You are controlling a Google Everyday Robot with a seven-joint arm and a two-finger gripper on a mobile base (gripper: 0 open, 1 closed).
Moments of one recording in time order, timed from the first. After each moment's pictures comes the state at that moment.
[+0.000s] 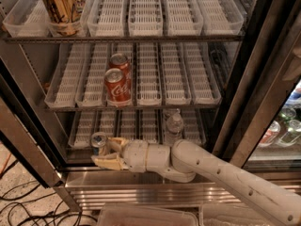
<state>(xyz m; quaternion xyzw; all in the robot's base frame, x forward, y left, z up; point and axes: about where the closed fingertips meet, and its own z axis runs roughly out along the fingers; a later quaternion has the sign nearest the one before) 0.506 0.137 0.692 -0.45 0.56 0.43 0.55</state>
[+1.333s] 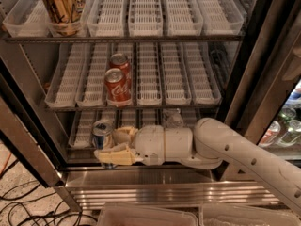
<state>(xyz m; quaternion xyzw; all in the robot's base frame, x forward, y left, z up) 0.444 0.101 0.799 -0.46 0.57 0.48 0.48</state>
